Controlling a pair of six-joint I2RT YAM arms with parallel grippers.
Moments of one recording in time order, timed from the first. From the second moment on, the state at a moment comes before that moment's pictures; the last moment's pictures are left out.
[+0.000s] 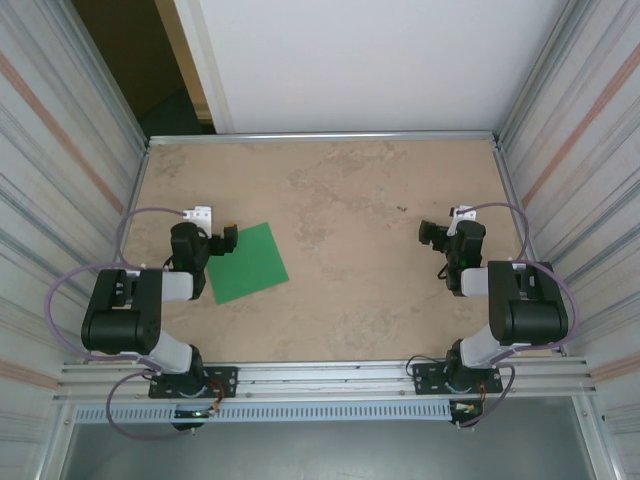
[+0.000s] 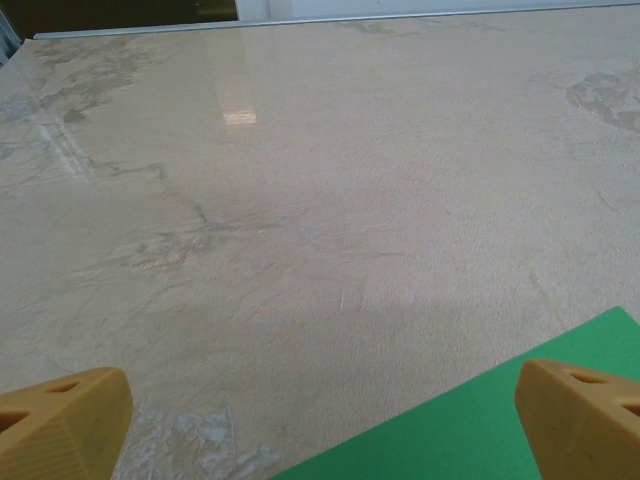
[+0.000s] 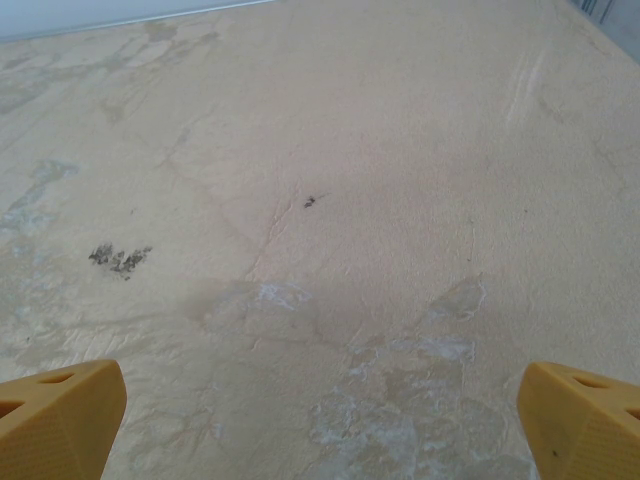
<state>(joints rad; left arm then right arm) -0.02 1.51 0.40 0.70 0.00 0.05 -0.03 1.53 0.38 0.71 0.05 0.12</state>
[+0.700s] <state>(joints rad) -0.03 1.45 0.40 0.66 -0.01 0.05 -0.03 1.46 0.41 0.59 0.04 0.11</state>
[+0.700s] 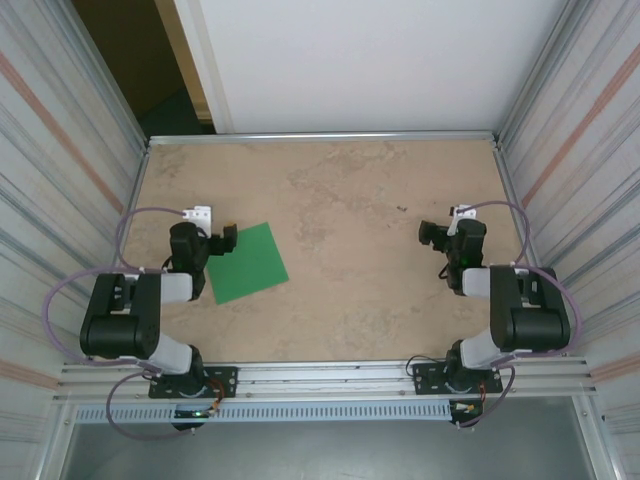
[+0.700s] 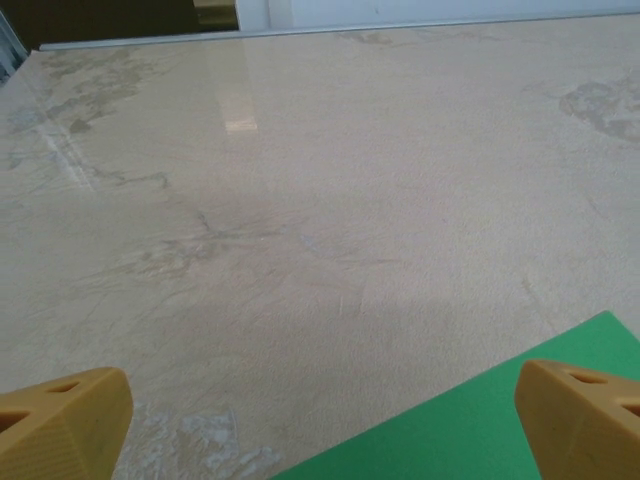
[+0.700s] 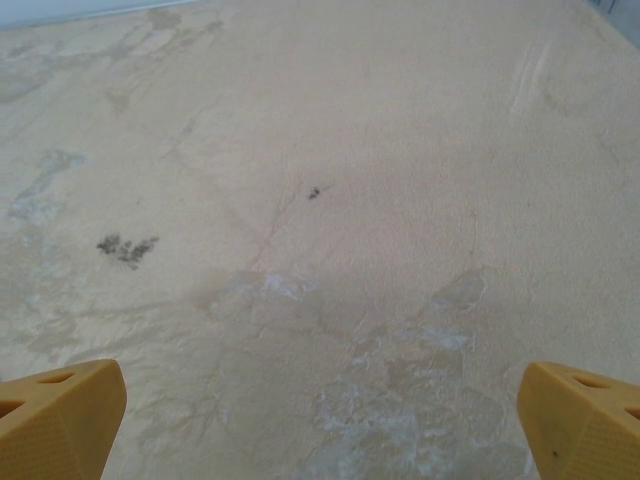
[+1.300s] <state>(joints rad) -0.04 1.18 0.74 -0.18 0.09 -0.51 0.21 1.34 0.88 -0.19 0.04 0.36</state>
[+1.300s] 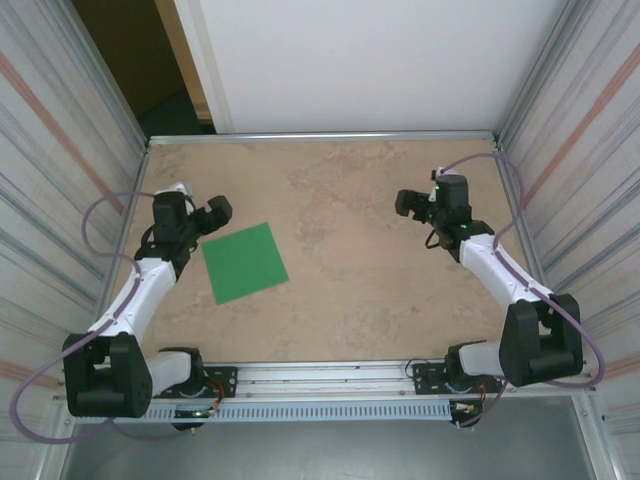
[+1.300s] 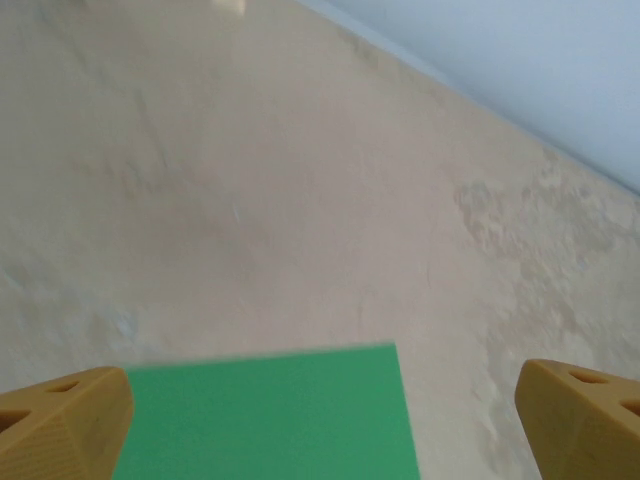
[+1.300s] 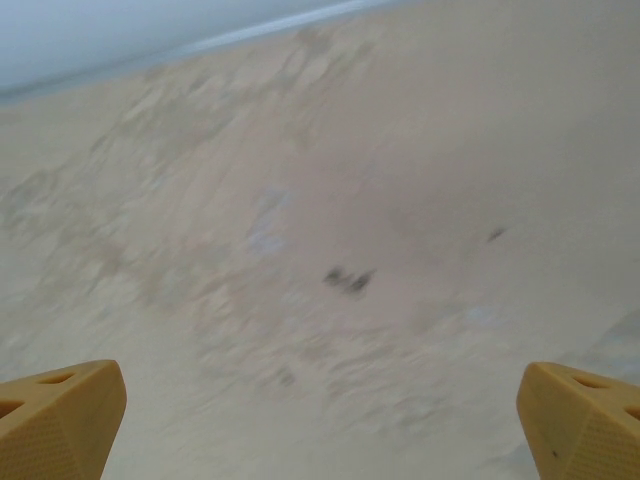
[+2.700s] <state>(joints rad) -0.69 1.80 0.99 -0.20 0.19 -0.90 0.33 1.57 0.94 -0.31 -0.24 0.77</state>
